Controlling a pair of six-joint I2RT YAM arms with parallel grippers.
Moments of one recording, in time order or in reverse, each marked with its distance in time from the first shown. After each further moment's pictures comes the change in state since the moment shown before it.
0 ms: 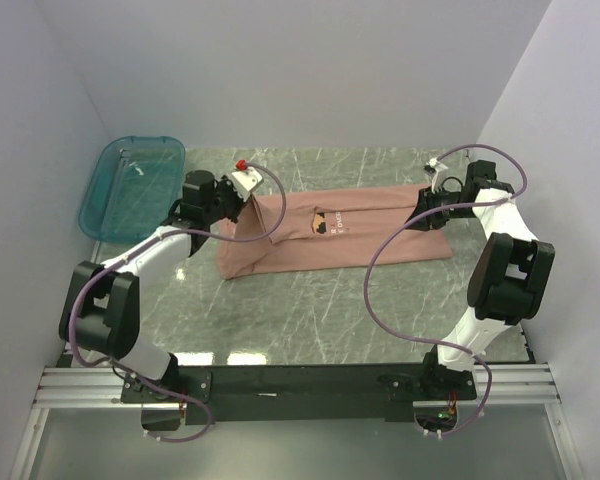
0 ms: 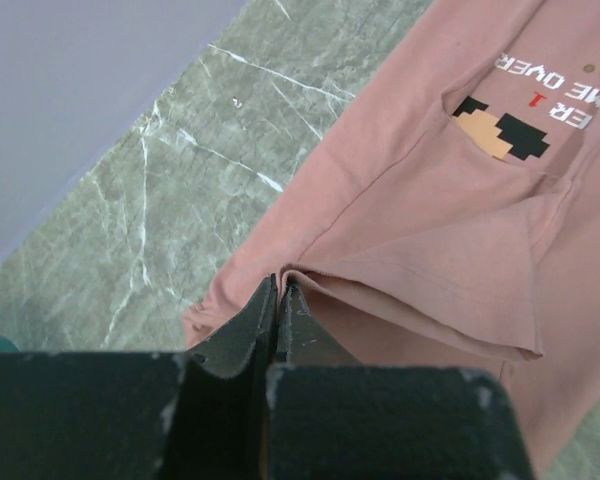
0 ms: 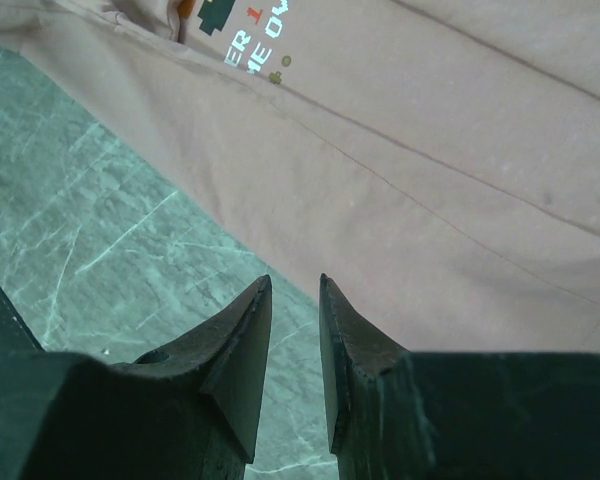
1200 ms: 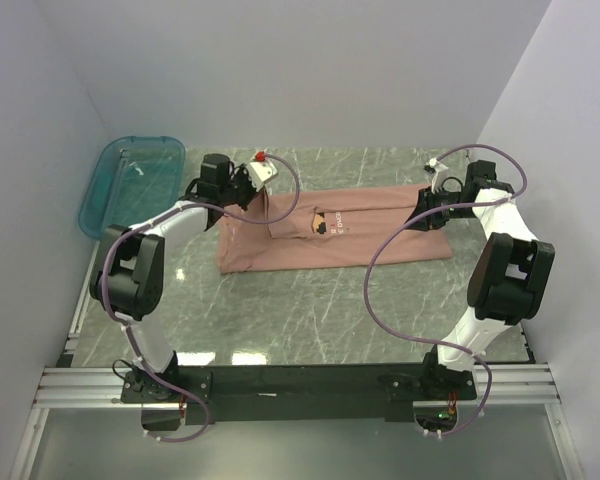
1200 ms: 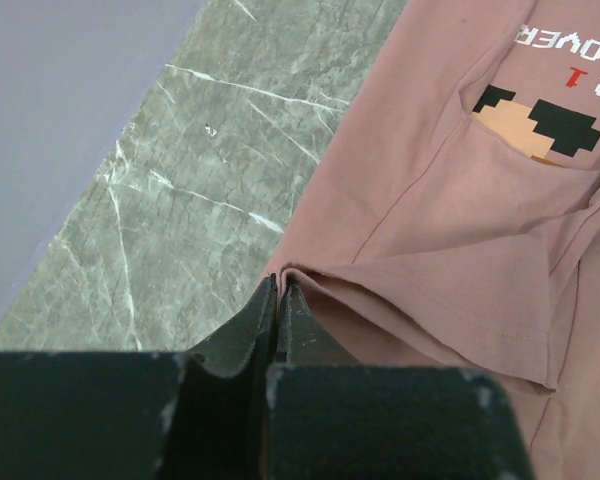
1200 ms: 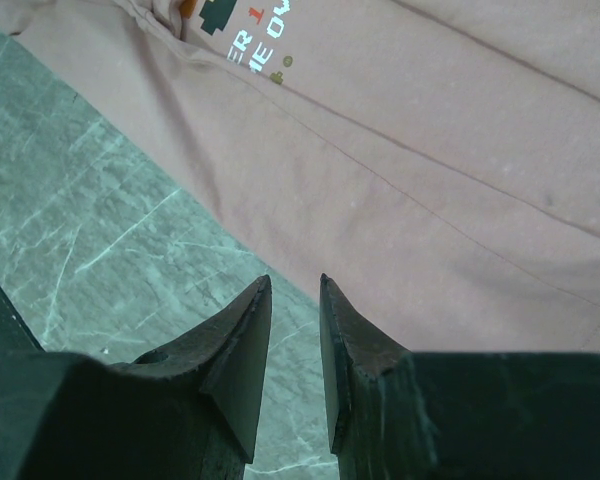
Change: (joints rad) left arm 0.001 0.297 0.272 -0.081 0.098 0.154; right arm 0.000 0.000 -0.002 0.000 -0.003 -0.005
